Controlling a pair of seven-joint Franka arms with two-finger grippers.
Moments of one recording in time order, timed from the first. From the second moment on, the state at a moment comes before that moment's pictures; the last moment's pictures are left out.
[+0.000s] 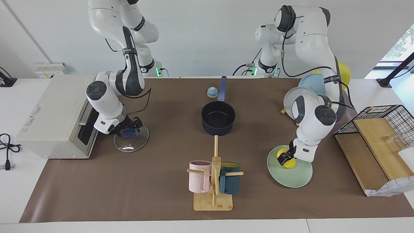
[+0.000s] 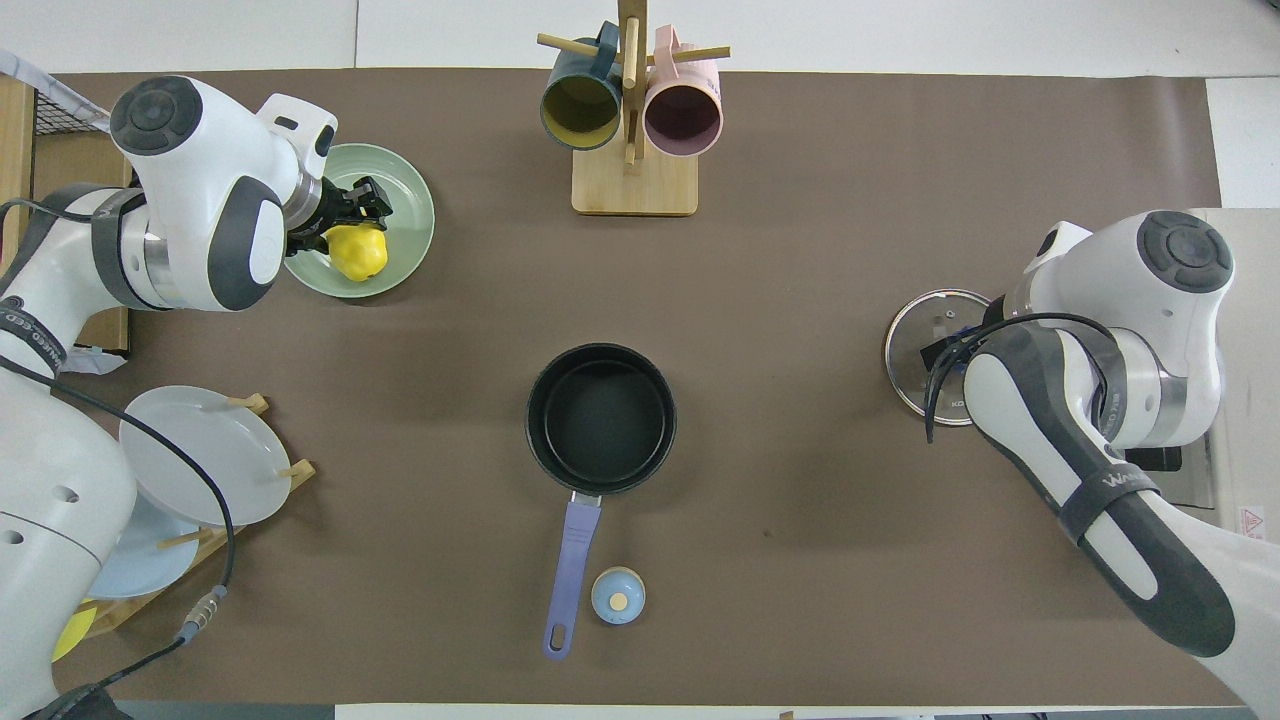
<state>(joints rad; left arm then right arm) -0.14 0.55 -0.04 -1.57 0.00 2.18 -0.49 0.02 0.21 -0.01 -2.09 0.02 2.22 -0.26</state>
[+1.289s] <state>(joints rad) -0.51 0.17 -0.11 -1.75 -0.07 1.99 -0.69 0.05 0.17 0.00 -1.76 0.02 1.81 -0.26</state>
